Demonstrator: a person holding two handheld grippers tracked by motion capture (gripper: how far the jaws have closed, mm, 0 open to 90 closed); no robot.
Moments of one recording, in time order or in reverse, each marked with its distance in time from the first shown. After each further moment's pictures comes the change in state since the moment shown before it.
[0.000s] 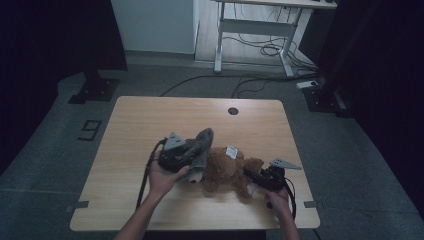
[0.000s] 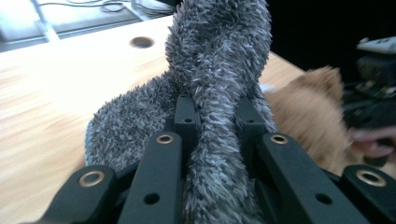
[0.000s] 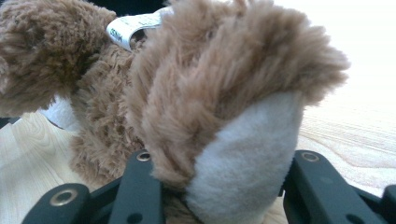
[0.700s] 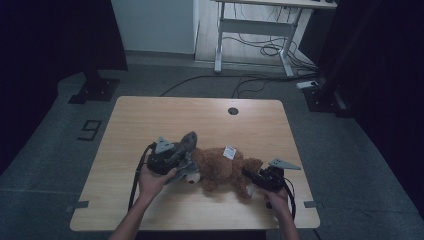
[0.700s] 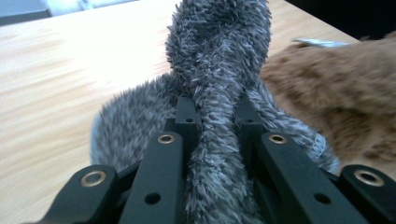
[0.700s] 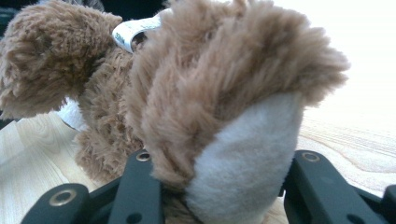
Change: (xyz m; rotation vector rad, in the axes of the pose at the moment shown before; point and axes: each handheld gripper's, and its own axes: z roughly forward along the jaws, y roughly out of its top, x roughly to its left) left arm 0.051 -0.049 -0.022 0.042 0.157 -0.058; right arm 0.004 0.000 0.001 -0.006 0.014 -0.007
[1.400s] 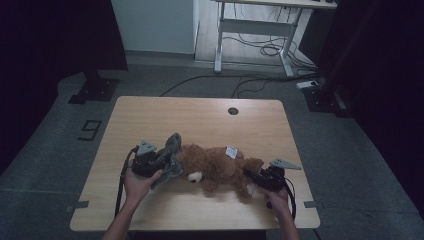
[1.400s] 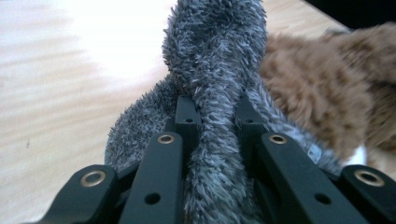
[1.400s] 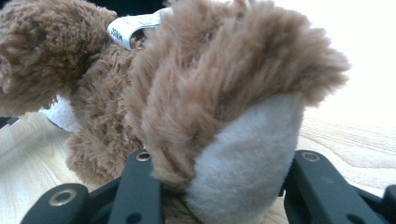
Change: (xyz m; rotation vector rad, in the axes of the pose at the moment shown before) left arm 0.021 -0.010 -0.015 0.001 0.009 -0.055; right arm -0.004 -0.001 0.000 -0.001 -0.018 0.012
